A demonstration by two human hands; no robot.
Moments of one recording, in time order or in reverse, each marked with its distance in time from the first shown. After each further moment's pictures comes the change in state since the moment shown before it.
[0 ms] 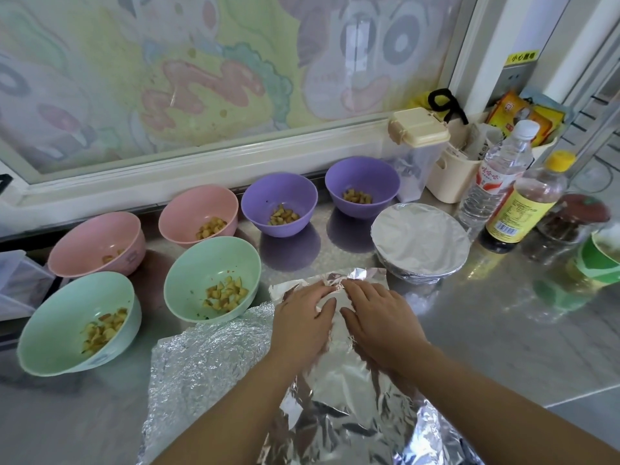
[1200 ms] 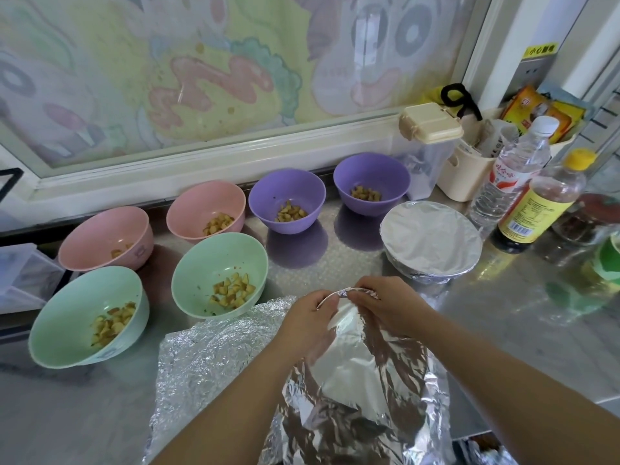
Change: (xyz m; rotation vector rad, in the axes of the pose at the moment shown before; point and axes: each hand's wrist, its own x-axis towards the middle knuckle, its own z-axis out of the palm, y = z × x) left_hand 0.005 -0.006 -0.003 -0.433 -0.175 -0.220; right_hand 0.038 0.023 -0.014 0.487 -0.222 0.104
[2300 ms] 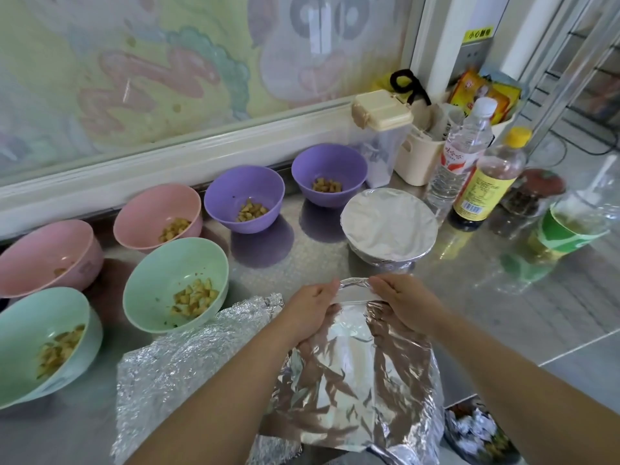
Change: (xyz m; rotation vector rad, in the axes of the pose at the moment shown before) left_hand 0.023 0.027 0.041 -0.138 -0.243 -0.114; right_hand -0.044 0.050 -0.024 0.174 0.091 0.186
